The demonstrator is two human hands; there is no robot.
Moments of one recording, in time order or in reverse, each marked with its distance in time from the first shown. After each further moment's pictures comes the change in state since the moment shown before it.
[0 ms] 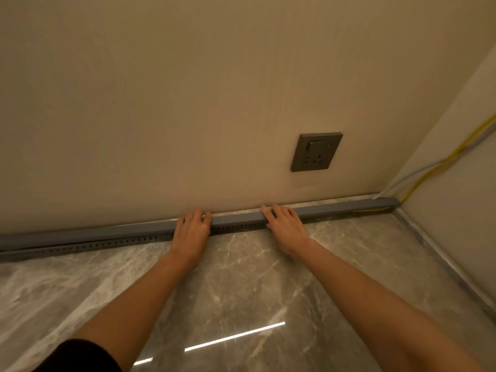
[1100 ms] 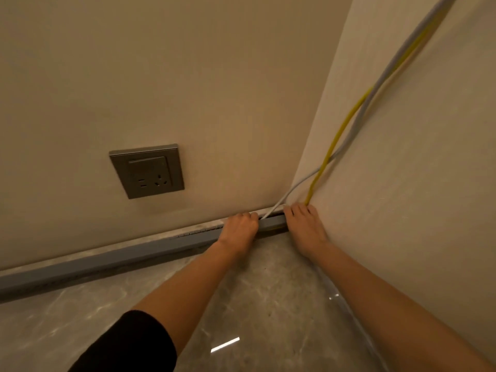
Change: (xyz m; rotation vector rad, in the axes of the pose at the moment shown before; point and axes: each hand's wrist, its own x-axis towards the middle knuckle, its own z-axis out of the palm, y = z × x) left_hand 0.143 0.357 -0.018 0.045 -0.128 0.362; right_hand -0.062 0.308 0.014 -0.178 0.040 0.198
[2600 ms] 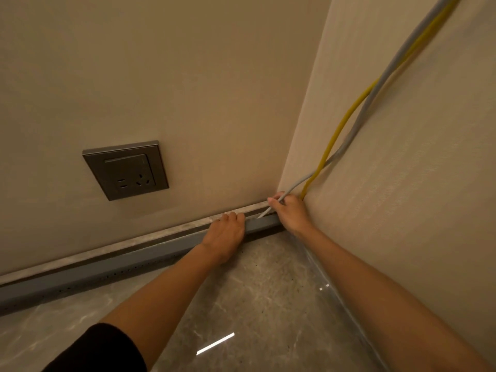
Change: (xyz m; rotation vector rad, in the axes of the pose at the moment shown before) left_hand -0.005 -0.008 0.020 -0.043 0.001 0.045; right_hand 0.024 -0.004 -0.008 1.115 0.070 0.449
